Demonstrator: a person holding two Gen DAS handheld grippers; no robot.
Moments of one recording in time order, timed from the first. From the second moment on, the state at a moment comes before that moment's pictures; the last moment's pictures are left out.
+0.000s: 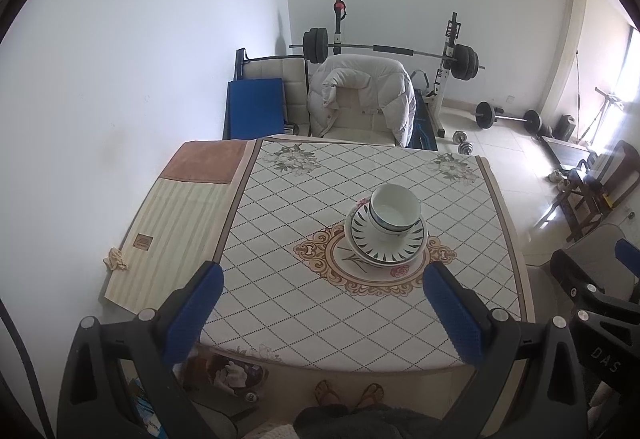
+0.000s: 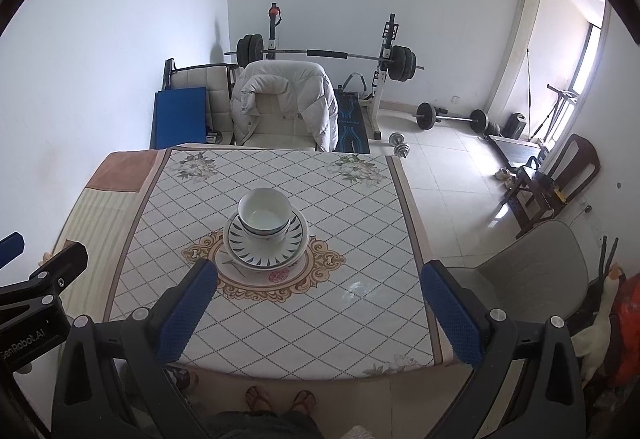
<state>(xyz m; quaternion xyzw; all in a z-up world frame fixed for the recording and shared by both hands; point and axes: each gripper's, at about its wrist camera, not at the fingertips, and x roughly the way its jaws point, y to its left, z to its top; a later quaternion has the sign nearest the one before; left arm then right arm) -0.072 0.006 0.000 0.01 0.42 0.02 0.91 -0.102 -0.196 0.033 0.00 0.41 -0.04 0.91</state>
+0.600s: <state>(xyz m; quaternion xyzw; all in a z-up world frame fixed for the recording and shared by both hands) -0.072 0.008 -0.004 0.01 0.42 0.02 0.91 -0.102 -0.198 0.030 0.00 0.41 -0.06 0.91</state>
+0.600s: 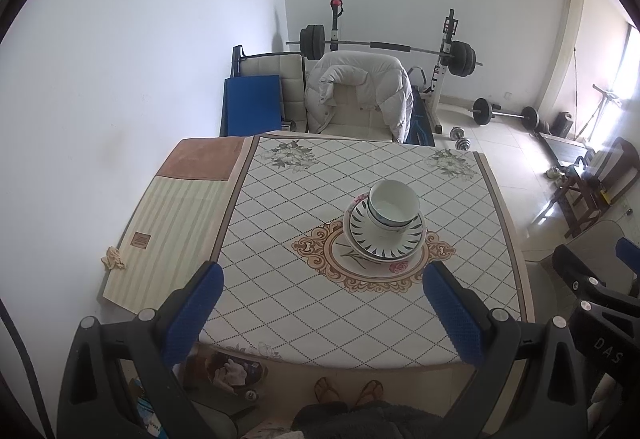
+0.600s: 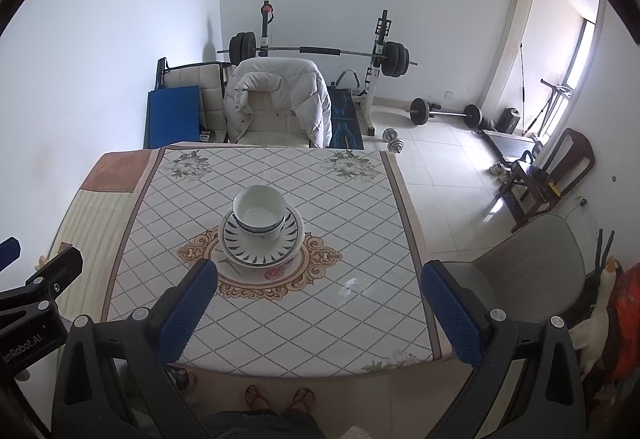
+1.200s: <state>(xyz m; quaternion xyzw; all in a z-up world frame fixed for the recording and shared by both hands) -0.073 0.009 -0.007 0.02 0.42 0.02 0.91 -0.108 -0.200 0.026 0.00 0.42 -0.06 0.91</state>
